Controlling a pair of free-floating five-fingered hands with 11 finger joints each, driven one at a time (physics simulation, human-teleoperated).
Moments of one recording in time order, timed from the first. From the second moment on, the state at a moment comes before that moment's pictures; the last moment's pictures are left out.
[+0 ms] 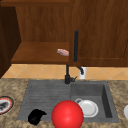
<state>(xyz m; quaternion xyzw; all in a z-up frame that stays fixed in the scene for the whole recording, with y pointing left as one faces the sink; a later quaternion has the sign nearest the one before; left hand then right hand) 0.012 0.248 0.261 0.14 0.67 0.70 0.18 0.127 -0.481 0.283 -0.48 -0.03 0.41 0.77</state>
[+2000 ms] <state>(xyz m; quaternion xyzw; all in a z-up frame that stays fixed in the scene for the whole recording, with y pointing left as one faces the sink) 0.012 0.248 0.261 0.14 0.67 0.70 0.18 0.175 -0.558 0.206 -0.34 -0.22 0.36 0.84</state>
